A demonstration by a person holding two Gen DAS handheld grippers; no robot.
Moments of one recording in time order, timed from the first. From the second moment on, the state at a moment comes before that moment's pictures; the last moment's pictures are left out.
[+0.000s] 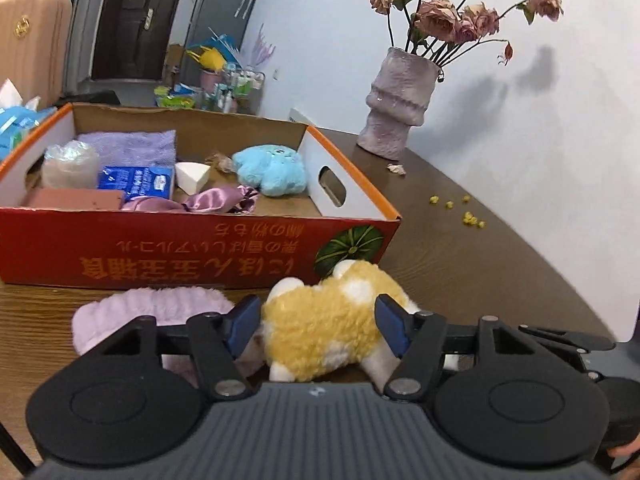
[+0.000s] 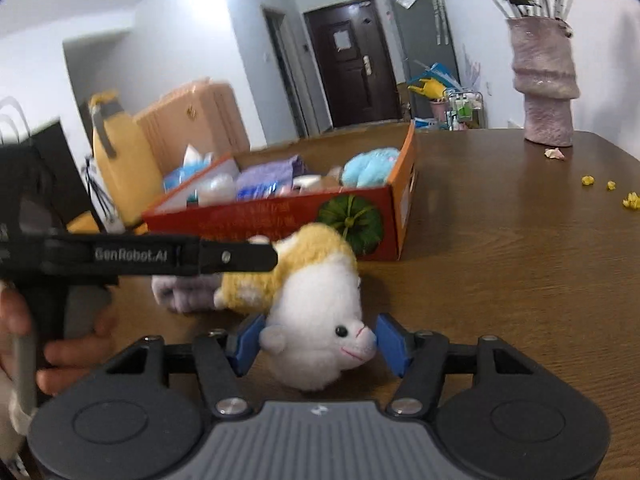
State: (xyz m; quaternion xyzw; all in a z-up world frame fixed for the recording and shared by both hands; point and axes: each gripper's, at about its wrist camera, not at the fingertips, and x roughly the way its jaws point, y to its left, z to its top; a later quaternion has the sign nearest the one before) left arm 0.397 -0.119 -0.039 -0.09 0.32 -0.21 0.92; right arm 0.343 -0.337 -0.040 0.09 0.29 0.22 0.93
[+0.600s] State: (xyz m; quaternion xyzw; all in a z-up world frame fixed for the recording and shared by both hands) left arm 0.386 -0.133 -0.047 -0.12 0.37 -0.26 0.88; right arm 0.312 -0.345 -0.059 0.18 0.31 0.15 0.92
